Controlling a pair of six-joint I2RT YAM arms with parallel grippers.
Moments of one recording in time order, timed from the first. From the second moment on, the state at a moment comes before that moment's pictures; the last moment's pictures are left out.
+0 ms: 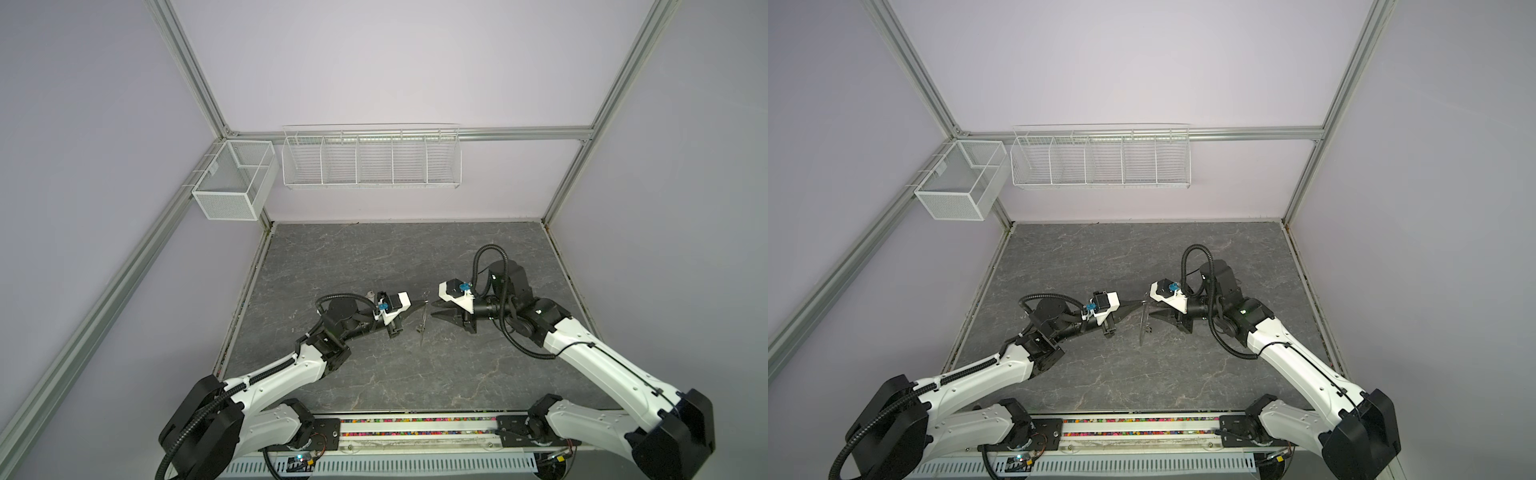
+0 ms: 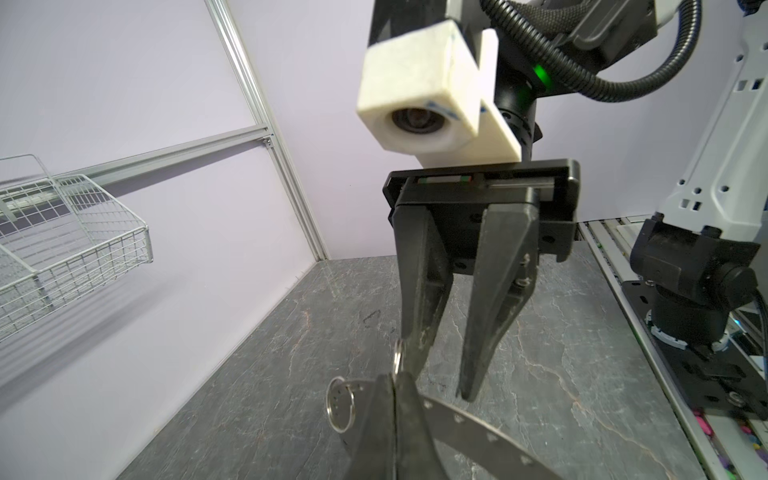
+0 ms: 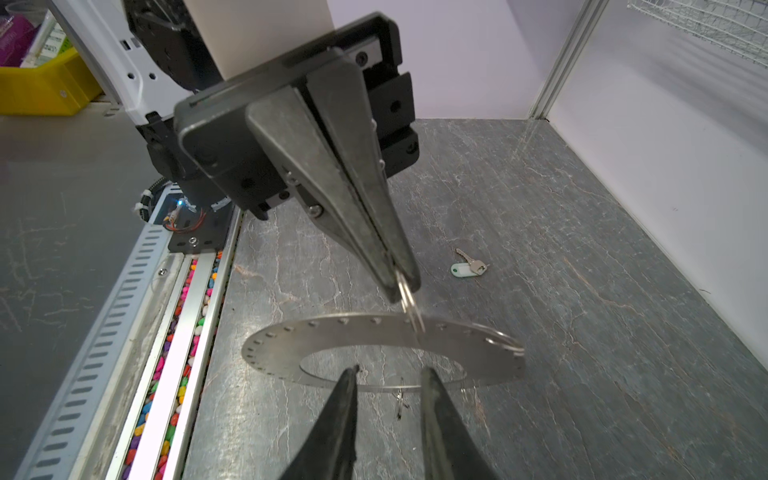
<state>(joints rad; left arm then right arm) -0.77 1.17 0.53 0.71 0.57 0.26 0.57 1.14 0.91 -0.34 -0.75 -0.51</state>
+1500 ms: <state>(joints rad) -0.79 1.08 0.70 0.19 0.45 0.61 0.58 1.21 0.99 -0.51 -0.64 -0.54</state>
